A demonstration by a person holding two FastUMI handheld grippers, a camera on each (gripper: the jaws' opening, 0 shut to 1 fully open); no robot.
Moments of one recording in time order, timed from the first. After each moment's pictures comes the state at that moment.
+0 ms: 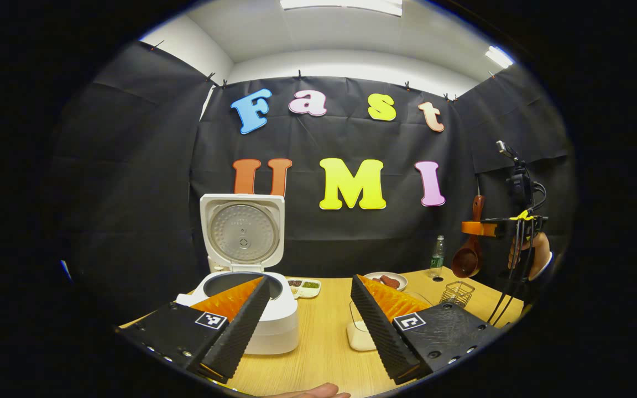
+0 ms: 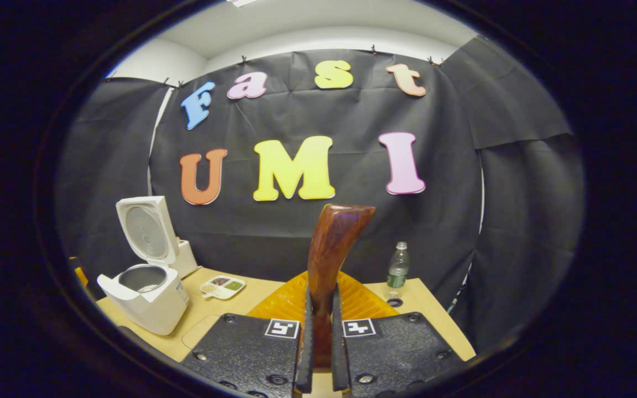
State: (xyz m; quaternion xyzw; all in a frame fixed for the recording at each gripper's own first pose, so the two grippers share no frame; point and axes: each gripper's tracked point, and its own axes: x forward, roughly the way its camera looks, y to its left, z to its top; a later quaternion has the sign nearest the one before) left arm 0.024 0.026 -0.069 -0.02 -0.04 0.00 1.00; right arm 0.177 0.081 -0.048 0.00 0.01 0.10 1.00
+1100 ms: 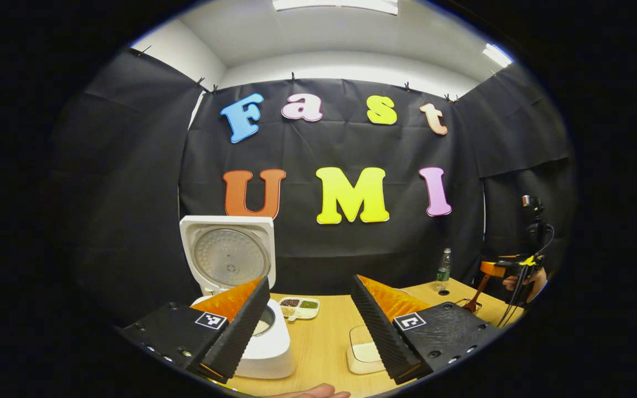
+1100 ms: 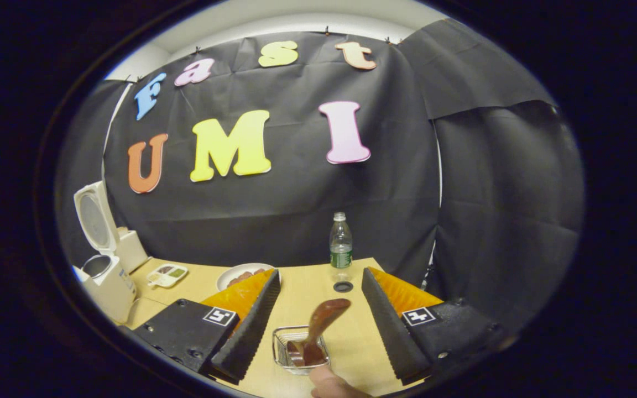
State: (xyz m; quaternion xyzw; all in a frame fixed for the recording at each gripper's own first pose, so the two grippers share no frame) left arm 0.091 0.039 -0.013 0.00 -0.06 0.00 1.00; right arm 0.224 -0.027 -0.101 0.04 0.04 0.01 1.00
